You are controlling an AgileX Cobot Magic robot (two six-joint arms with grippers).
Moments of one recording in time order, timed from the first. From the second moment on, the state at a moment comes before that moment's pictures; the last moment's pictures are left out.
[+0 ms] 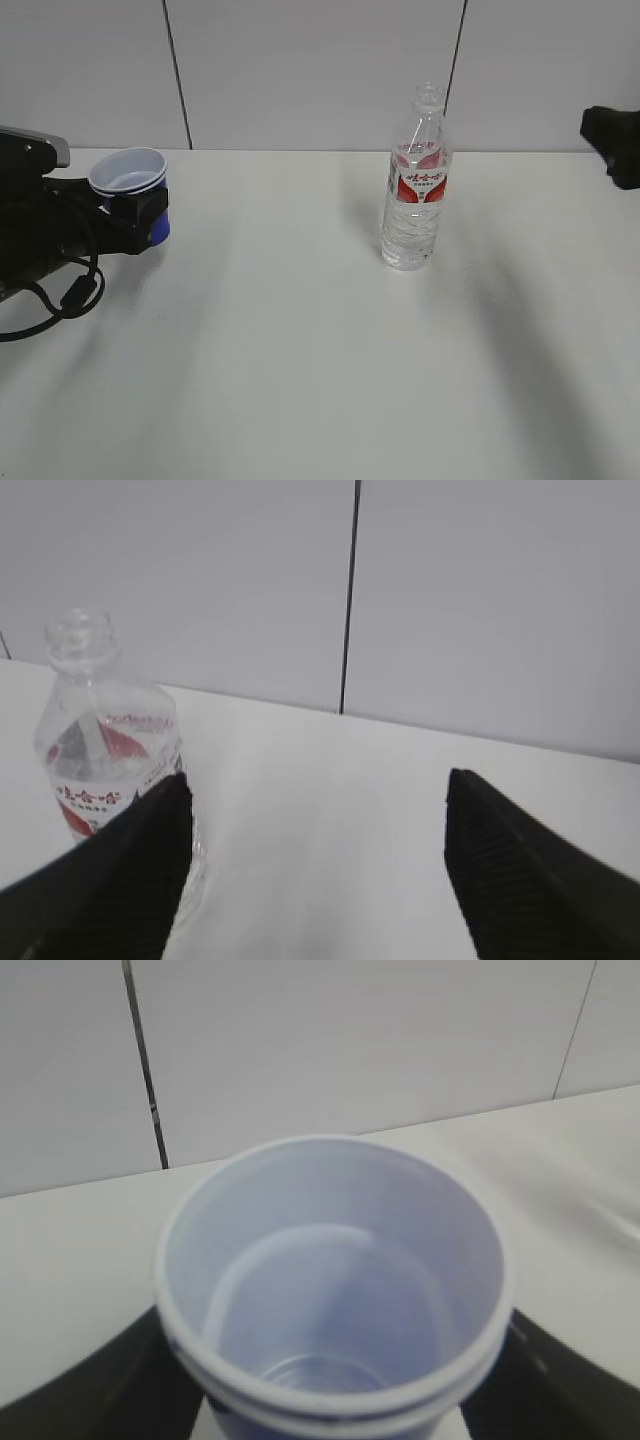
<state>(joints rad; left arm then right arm) -0.25 1.86 -0.58 0.17 -0.97 -0.12 0.02 1.22 -0.56 -0.34 -0.37 0.13</state>
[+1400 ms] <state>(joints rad) -0.25 1.86 -0.58 0.17 -0.96 -0.12 0.66 1.83 -0.59 0.65 -0.93 -0.30</state>
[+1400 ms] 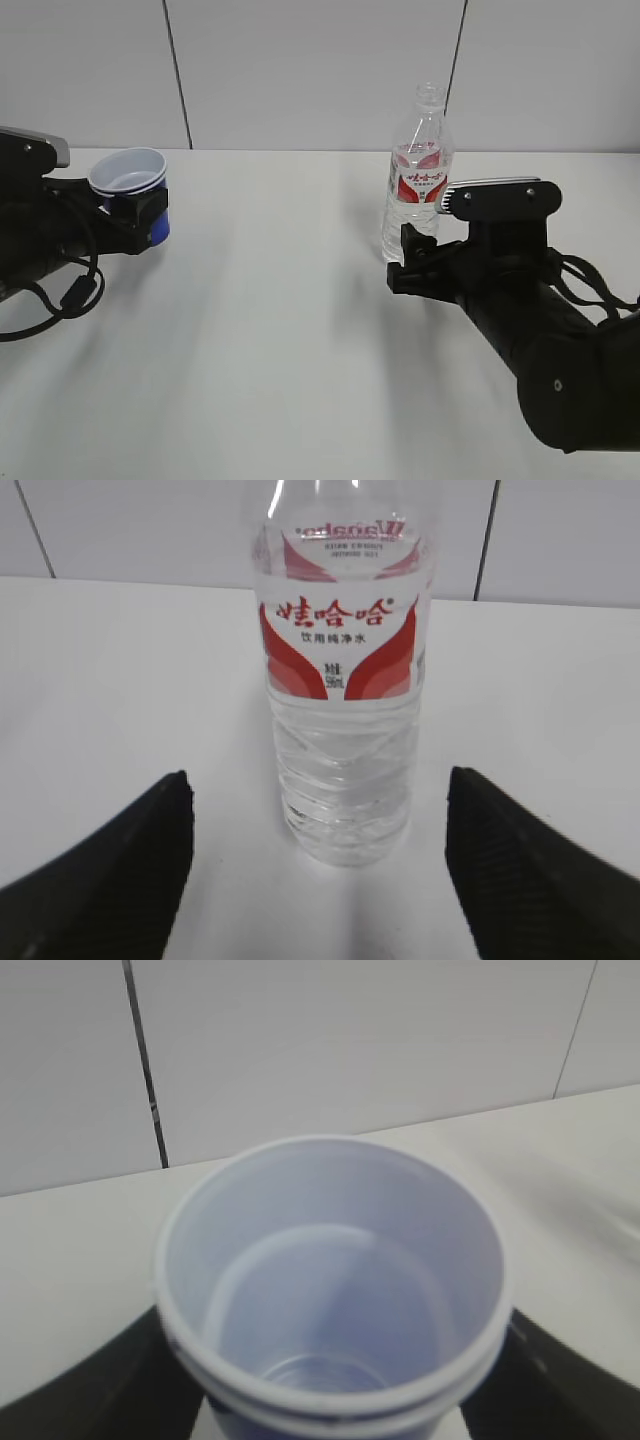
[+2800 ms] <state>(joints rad) -0.25 1.86 -0.58 0.17 -0.96 -0.12 0.55 2.02 -0.77 0.53 -0.99 -0.20</state>
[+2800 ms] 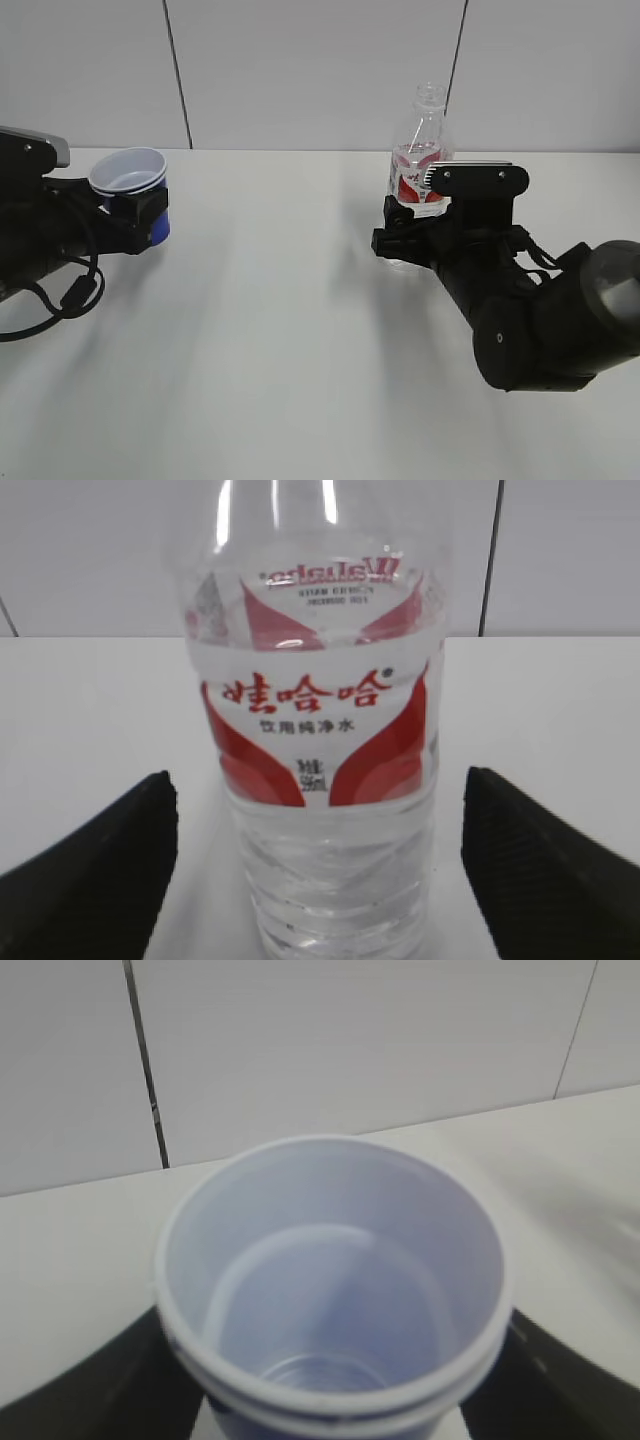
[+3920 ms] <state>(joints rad) -0.25 1.86 -0.58 0.18 -0.96 -0.12 0.46 2.14 -0.94 0.40 -0.92 -0.19</state>
